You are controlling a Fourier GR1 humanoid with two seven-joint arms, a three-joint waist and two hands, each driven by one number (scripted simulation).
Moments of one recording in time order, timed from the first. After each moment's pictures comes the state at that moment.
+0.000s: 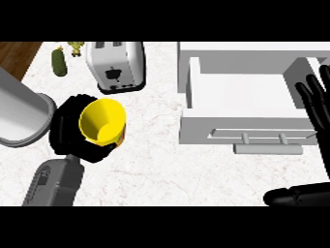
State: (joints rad) left arm -0.28 0.04 0.11 -1.25 0.25 -0.21 -0.56; right arm -0.08 -0.10 -0.08 -2.10 -0.18 0.13 0.20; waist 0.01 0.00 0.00
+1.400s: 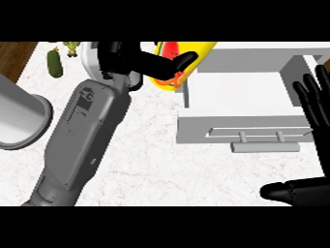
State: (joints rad) left arm -0.91 0.00 -0.03 -1.17 0.20 0.21 -0.13; right arm -0.09 -0.09 -0.08 -2.06 -0.16 0.14 0.15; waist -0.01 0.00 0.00
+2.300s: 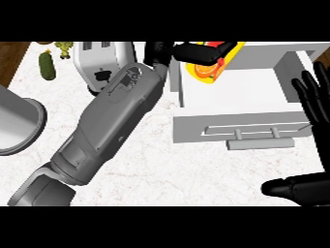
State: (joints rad) left arm -1.20 0.00 -0.24 -0.65 0.42 0.40 -0.31; right arm -0.11 -0.11 -0.10 -2.03 -0.17 0.17 0.14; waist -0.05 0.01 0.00
